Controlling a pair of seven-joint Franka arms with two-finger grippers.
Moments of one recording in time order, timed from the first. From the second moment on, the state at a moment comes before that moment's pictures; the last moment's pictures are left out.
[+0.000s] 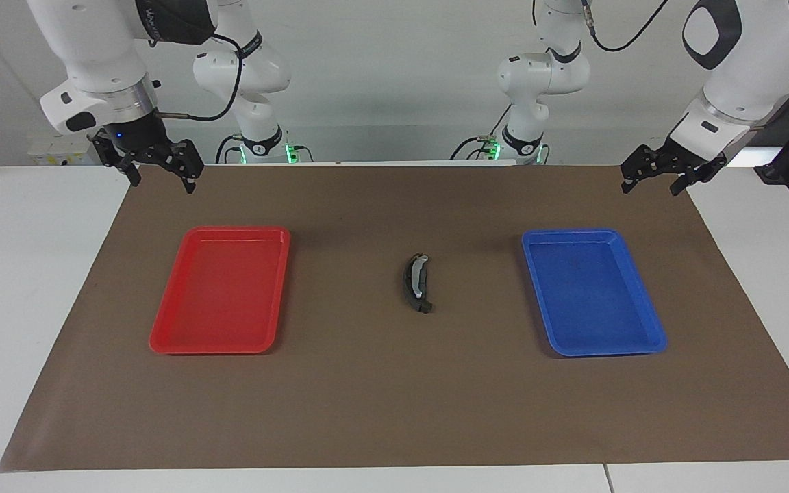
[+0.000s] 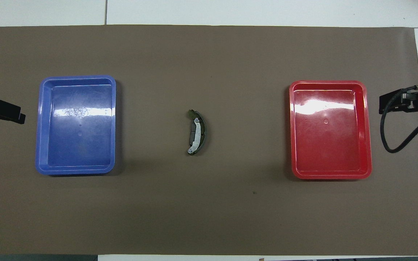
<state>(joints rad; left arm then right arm) -0.03 0.00 0.02 -1.60 -0.02 1.51 0.12 0.02 -0.05 0.01 -1.63 -0.08 1.56 0.15</state>
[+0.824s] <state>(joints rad) -0.03 0.00 0.02 -1.60 -0.02 1.51 0.12 0.05 -0.05 -0.06 -1.62 -0.03 1.53 0.15</state>
